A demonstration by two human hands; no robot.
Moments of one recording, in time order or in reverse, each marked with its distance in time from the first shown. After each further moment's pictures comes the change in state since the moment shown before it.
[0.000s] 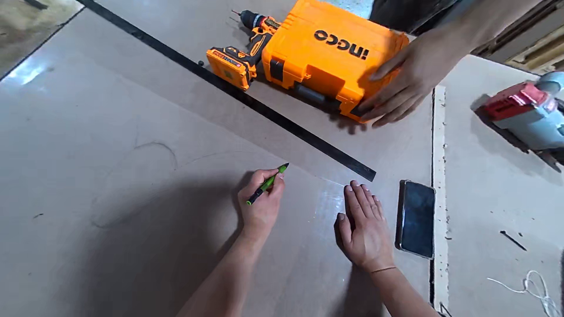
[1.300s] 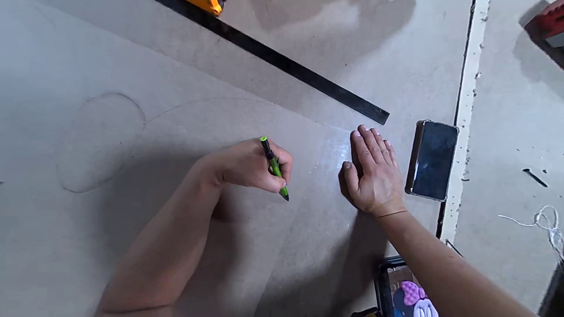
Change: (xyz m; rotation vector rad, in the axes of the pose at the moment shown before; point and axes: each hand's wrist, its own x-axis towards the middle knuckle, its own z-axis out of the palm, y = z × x) left_hand 0.059 0.007 -0.043 0.004 -1.516 0.095; right_hand 0.003 0.000 -0.008 0.025 -0.073 0.002
